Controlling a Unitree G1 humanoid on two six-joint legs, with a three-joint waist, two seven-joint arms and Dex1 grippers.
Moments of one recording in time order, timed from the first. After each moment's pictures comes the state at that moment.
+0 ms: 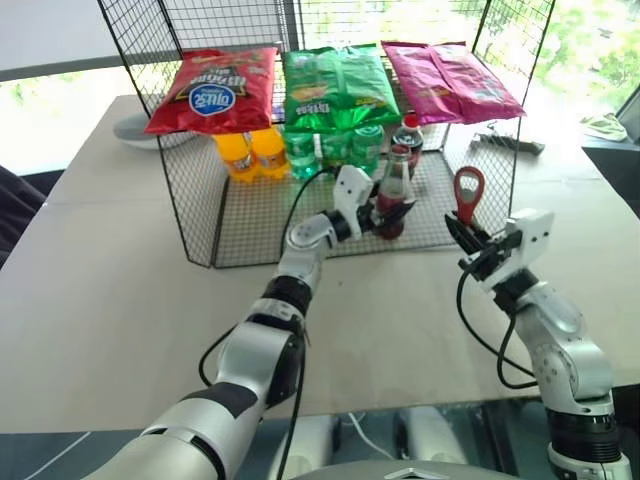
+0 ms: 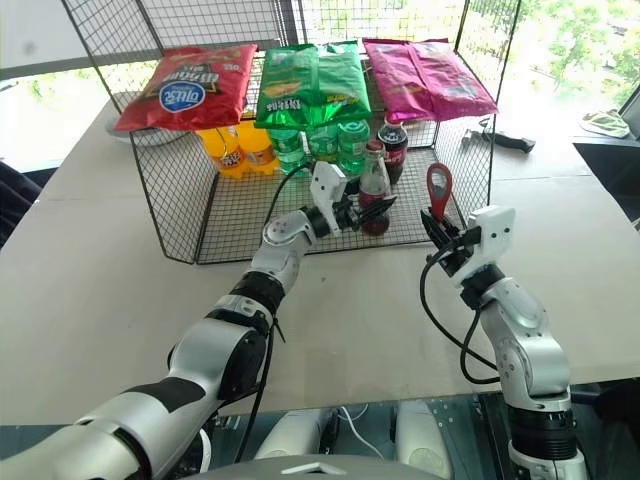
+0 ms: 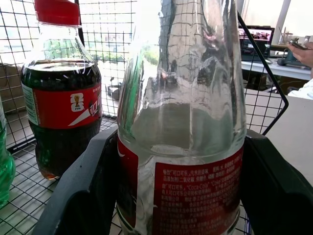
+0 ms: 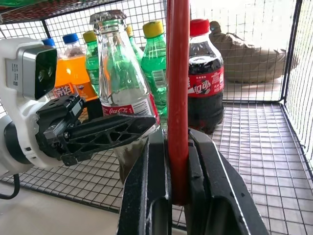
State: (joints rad) left arm -0.90 0.05 0.00 0.96 -0.20 -0.31 -0.88; right arm -0.11 -0.27 -0.10 -0.37 0.45 0.32 0.41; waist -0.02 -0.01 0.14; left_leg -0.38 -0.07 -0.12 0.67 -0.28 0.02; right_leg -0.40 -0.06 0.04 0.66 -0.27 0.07
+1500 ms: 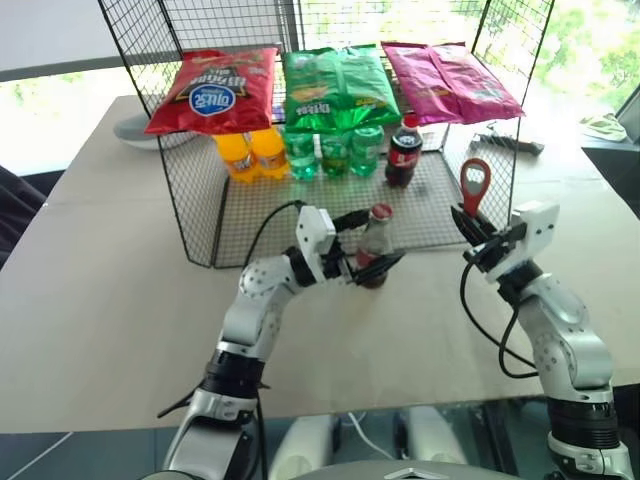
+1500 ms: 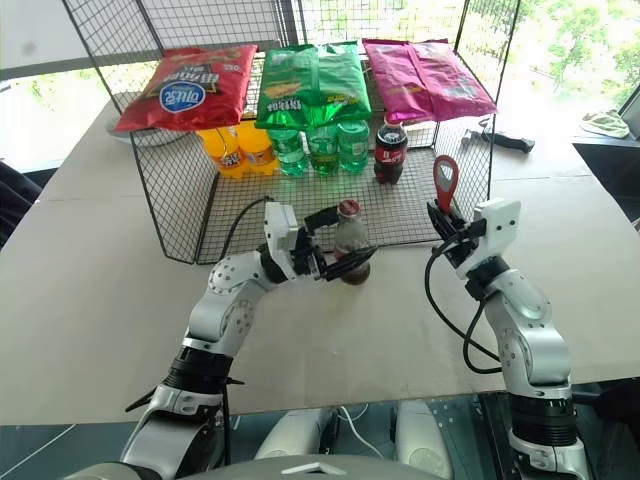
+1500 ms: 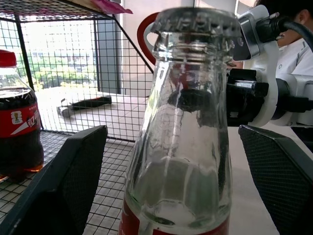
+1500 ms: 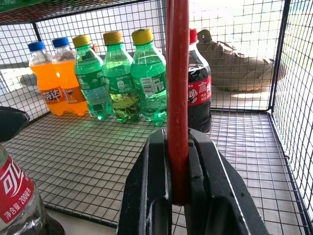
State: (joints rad) left arm -0.38 0.21 -0.11 0.03 -0.39 0.03 -0.97; right arm -0.15 -0.27 -0.12 -0.30 0.44 0.28 0.43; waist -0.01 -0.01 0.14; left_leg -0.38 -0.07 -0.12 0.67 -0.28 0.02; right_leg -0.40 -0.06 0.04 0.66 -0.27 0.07
